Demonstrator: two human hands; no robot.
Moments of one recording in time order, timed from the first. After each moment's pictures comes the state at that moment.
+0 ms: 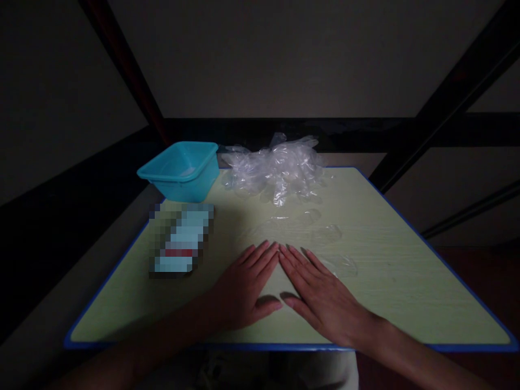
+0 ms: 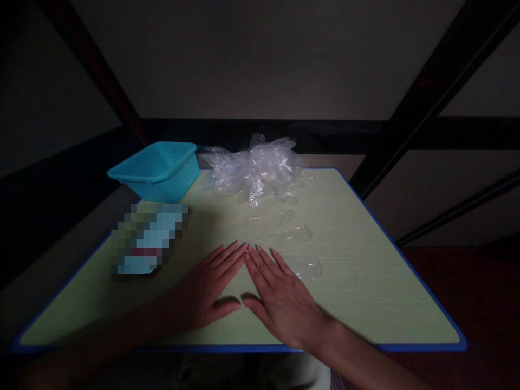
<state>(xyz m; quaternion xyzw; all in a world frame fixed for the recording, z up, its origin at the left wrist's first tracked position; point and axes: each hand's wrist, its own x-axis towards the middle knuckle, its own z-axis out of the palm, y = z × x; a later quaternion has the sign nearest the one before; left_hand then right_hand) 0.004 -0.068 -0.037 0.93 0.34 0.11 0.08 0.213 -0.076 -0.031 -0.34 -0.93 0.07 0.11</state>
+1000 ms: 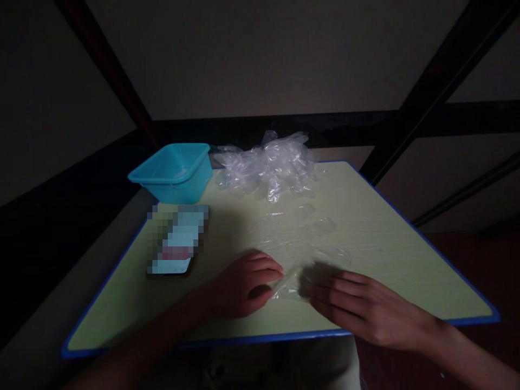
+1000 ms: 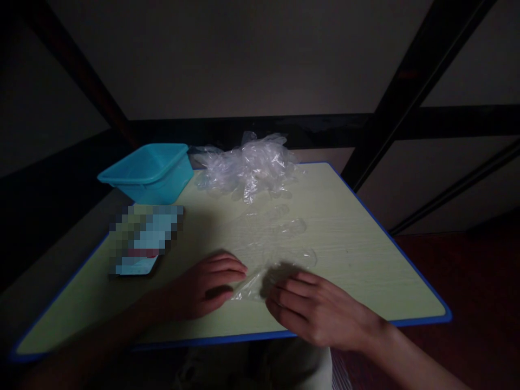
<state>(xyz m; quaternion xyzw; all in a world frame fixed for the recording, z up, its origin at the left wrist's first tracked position) 0.003 -0.059 -0.021 0.92 0.23 0.21 0.22 0.258 -0.093 0.000 -0.17 -0.97 -0.08 0.19</state>
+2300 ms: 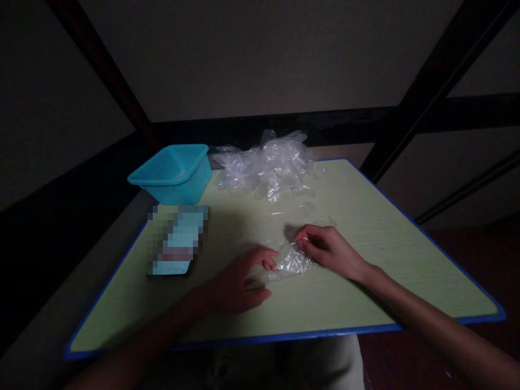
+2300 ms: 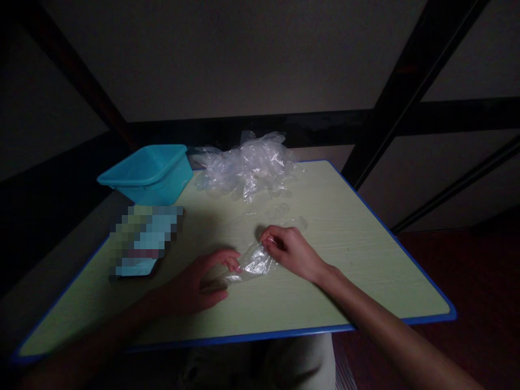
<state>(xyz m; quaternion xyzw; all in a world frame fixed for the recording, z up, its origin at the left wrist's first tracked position) -0.004 -0.062 -0.026 0.83 0.33 0.25 0.37 0.230 -0.029 -0.019 -0.43 -0.78 0.35 0.29</state>
